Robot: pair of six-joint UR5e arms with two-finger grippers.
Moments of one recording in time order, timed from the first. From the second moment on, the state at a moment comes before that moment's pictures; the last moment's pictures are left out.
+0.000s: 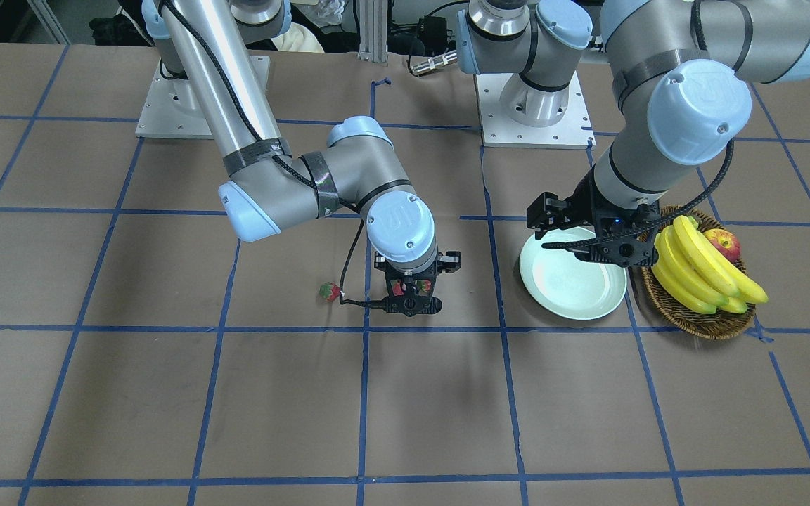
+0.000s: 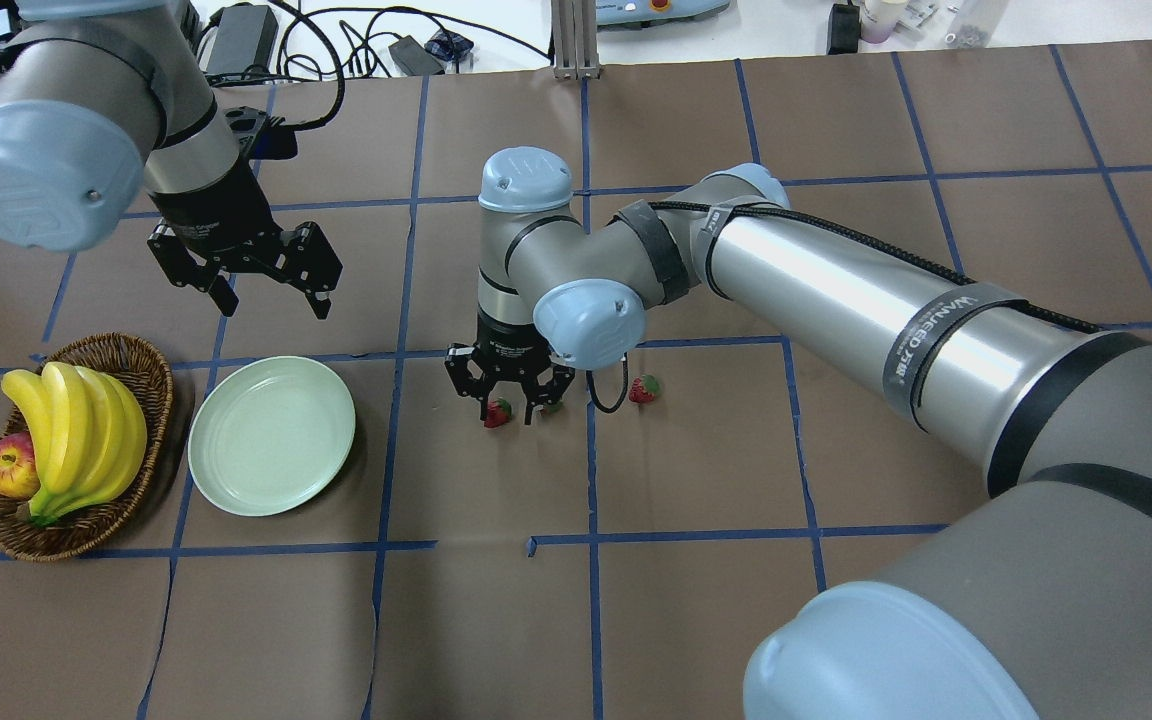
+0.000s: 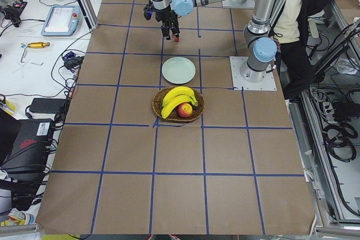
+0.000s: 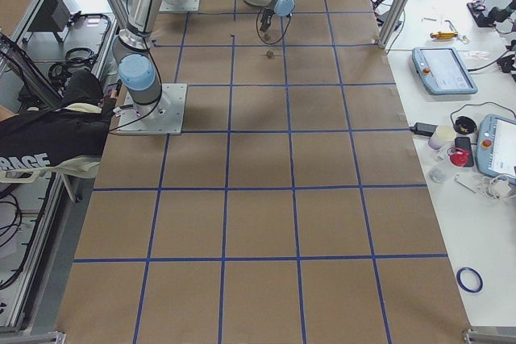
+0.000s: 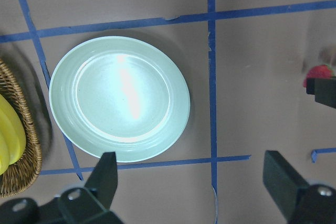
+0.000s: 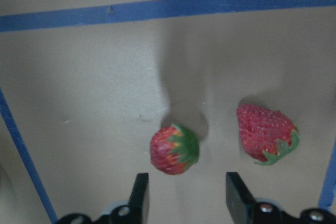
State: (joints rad) left arm -1.49 -1.71 -1.66 -1.53 1.60 0.15; right arm 2.04 -0.98 1.55 -1.94 -1.27 0.50
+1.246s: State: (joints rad) left arm -1.50 -1.71 -1.67 -1.53 1.60 0.14; right arm 1.91 -1.11 1.57 -1.84 -1.58 0.12
